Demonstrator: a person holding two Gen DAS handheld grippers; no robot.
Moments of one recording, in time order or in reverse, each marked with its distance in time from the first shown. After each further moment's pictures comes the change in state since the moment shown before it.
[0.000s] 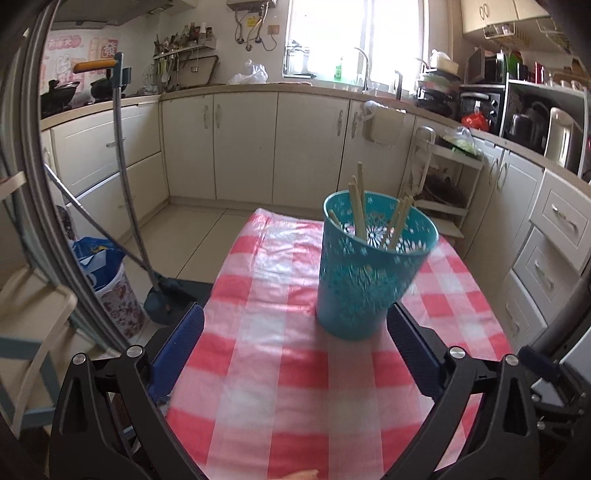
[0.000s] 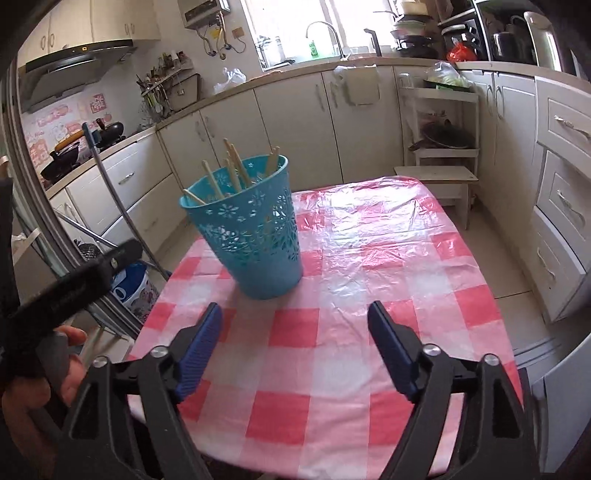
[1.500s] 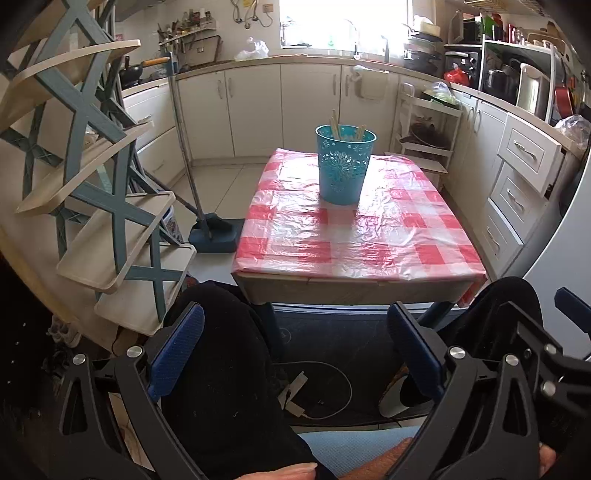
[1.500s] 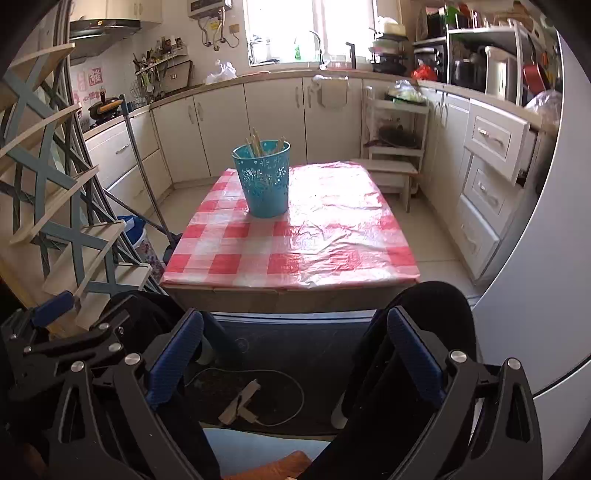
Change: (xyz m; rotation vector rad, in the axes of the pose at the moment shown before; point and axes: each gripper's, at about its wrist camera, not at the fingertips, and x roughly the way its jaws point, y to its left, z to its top) left arm -0.262 0.015 -0.114 0.070 0.163 0.046; right arm -0.216 0.072 -0.106 -0.059 0.041 -0.203
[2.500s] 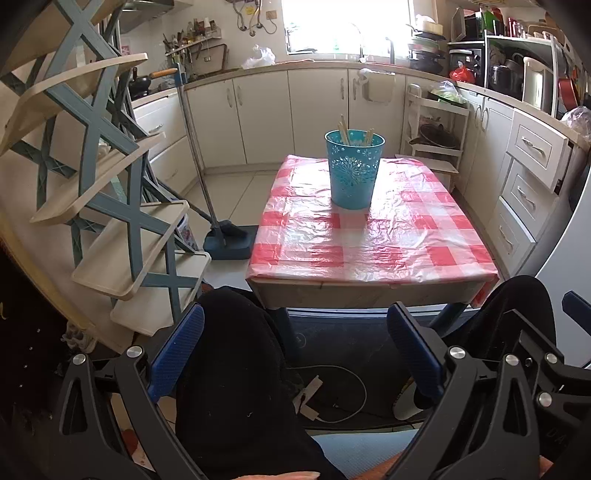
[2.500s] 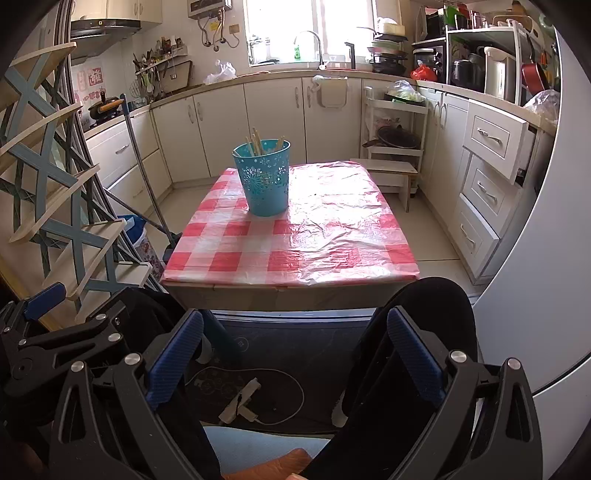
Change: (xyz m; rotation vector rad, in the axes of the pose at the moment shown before) left arm -0.006 -0.001 0.002 0.025 -0.021 0.061; right arm -0.002 -0.001 -0.006 0.010 0.006 0.004
